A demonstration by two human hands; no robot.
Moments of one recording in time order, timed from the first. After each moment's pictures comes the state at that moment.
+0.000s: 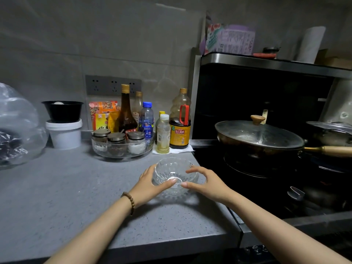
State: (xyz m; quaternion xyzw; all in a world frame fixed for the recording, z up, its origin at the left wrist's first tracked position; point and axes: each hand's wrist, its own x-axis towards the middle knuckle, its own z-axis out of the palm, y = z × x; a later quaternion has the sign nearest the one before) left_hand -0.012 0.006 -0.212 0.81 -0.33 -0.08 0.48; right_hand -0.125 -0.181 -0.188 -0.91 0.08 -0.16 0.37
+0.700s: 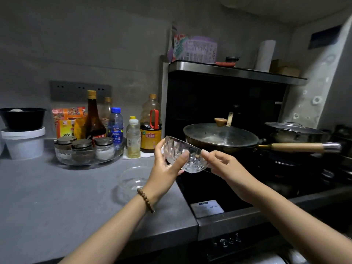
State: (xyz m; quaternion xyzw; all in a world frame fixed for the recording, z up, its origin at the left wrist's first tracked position) left_hand -0.126 -0.085 -0.142 0.56 -0.40 -0.10 0.72; right_hand -0.248 -0.221 -0.109 -0.80 0.09 -0.23 0.55
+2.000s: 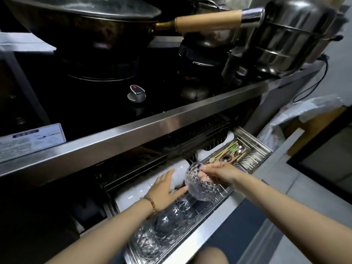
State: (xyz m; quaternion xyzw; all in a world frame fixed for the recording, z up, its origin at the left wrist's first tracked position) left_hand -0.304 -0.343 -0.442 0.74 -0.52 -0.36 0.24; right_hand -0.465 -0.482 -0.364 -0.64 0.50 -0.01 0.58
